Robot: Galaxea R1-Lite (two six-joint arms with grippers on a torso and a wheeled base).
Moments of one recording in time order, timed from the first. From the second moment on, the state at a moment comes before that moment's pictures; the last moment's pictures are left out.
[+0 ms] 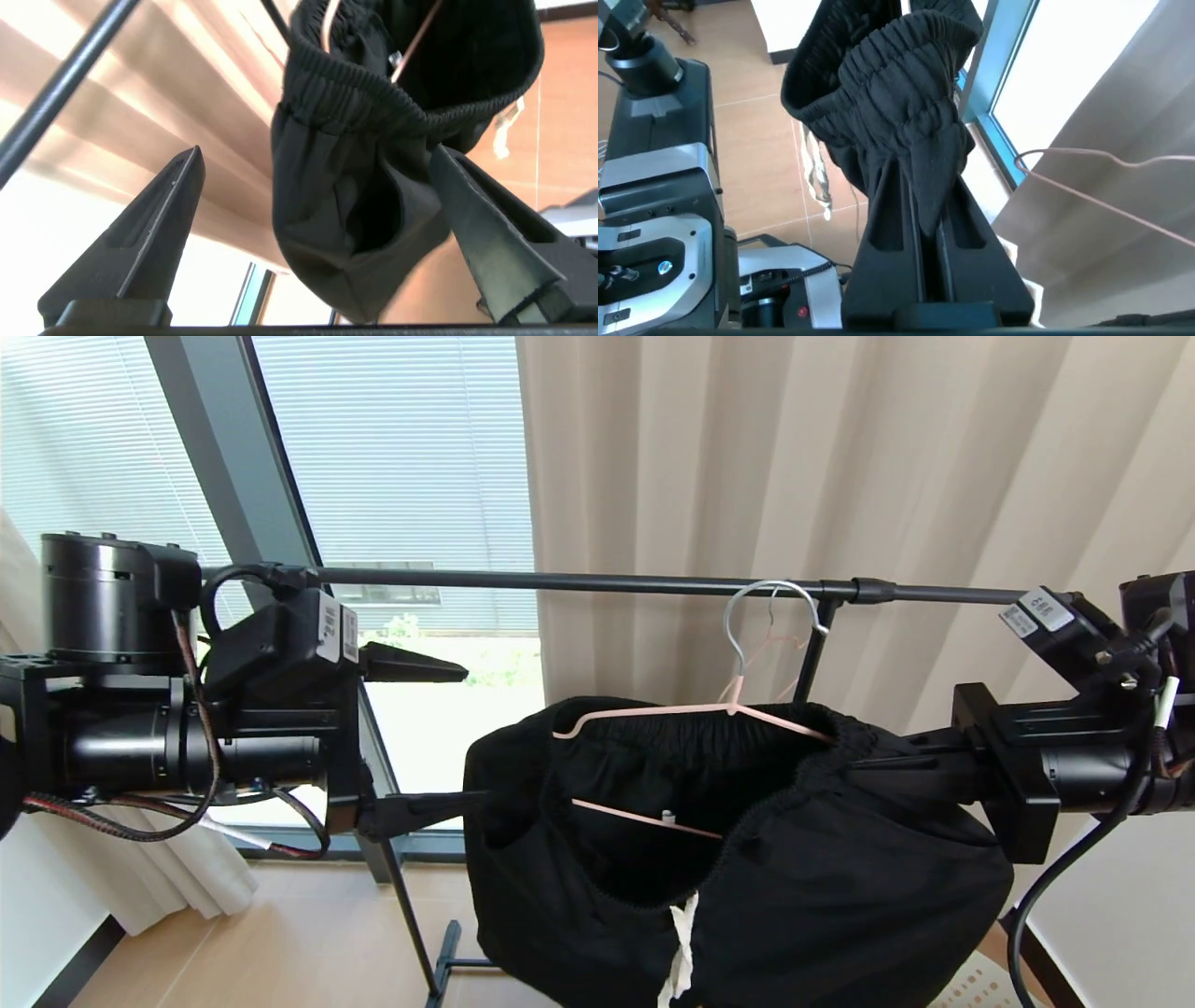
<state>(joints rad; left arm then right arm) -0.27 1.53 -0.91 -0.18 -0.78 0.83 0.20 1.49 -0.88 -0.05 0.96 -0.43</state>
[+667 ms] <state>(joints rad) -0.41 1.68 -1.03 -0.16 -0.57 0.80 0.20 1.45 -0.83 -0.05 1.03 -0.53</state>
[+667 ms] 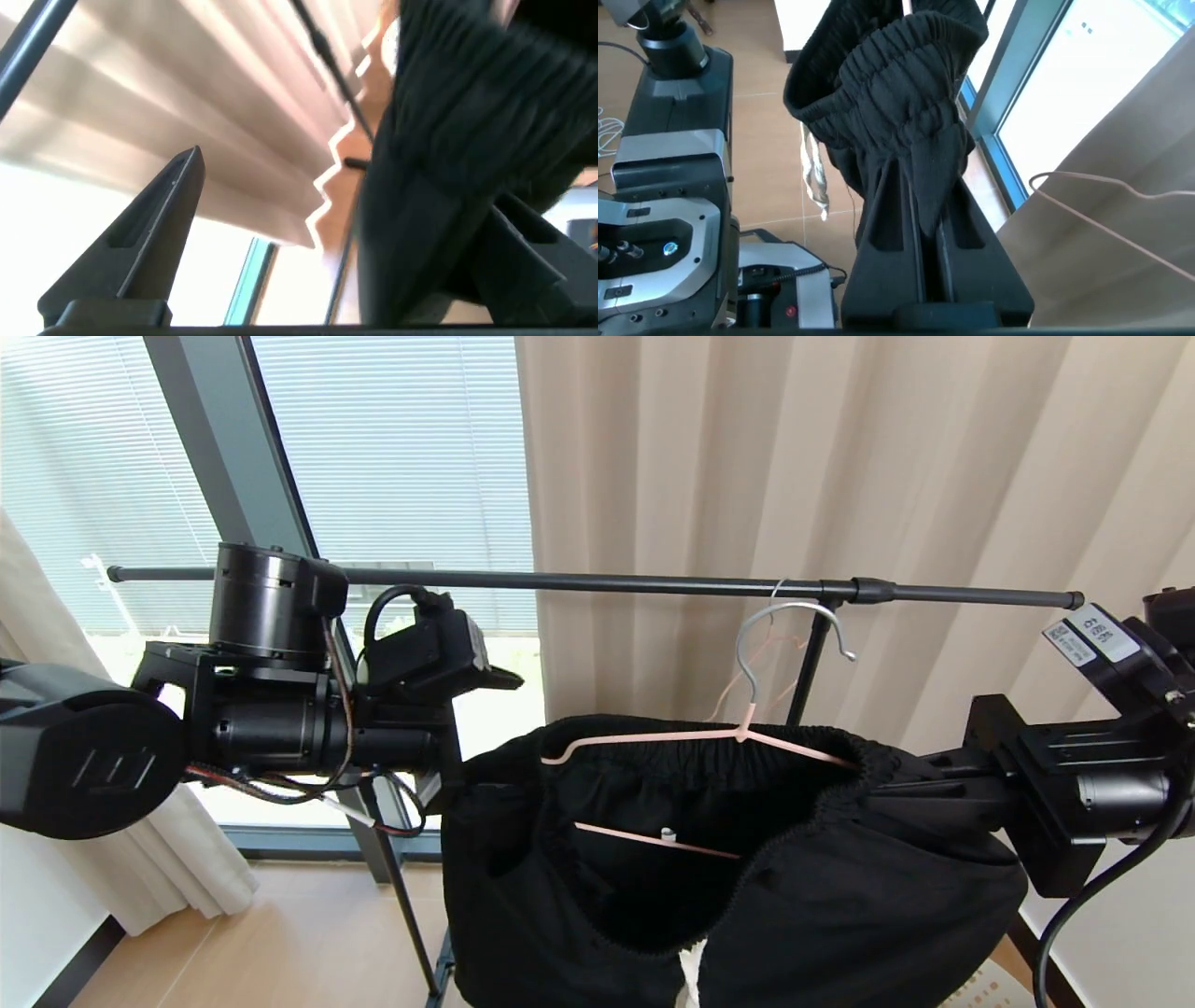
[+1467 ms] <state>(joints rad) -0.54 1.73 -1.06 -0.16 -0.58 0.68 0.25 1.46 -0.85 -0.05 1.05 -0.54</state>
